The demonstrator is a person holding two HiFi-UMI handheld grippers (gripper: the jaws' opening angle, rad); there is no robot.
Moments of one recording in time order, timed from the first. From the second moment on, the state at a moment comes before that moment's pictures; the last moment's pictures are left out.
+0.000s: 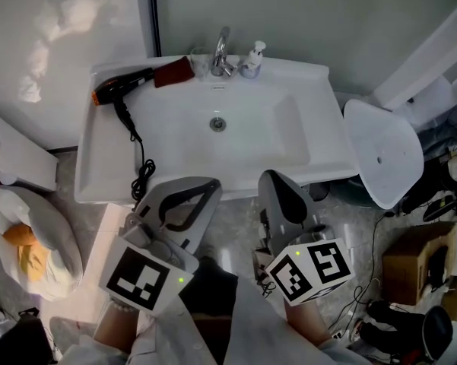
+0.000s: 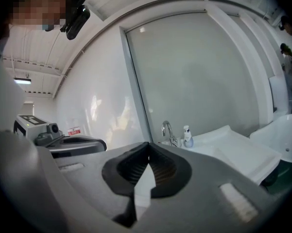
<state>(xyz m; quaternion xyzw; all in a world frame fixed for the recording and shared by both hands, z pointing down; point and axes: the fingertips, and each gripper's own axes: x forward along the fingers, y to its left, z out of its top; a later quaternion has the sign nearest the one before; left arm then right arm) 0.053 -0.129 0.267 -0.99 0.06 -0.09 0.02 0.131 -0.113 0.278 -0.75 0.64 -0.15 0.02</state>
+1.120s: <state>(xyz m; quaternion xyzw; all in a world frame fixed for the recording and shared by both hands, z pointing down) 0.044 -0.130 0.270 -1.00 0.00 -0.08 0.01 0.116 -0.109 0.278 -0.79 0.60 -0.14 0.01</state>
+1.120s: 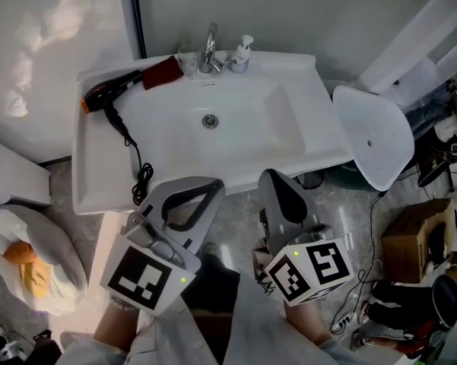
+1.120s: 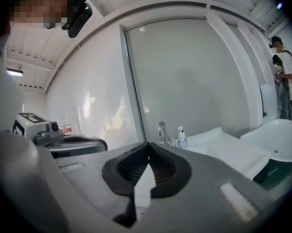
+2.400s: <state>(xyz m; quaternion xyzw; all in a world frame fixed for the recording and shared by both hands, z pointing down) 0.046 -0.134 0.271 -1.00 0.03 -0.08 0.01 0.110 -0.124 0.287 -0.76 0.63 -0.15 -0.01</state>
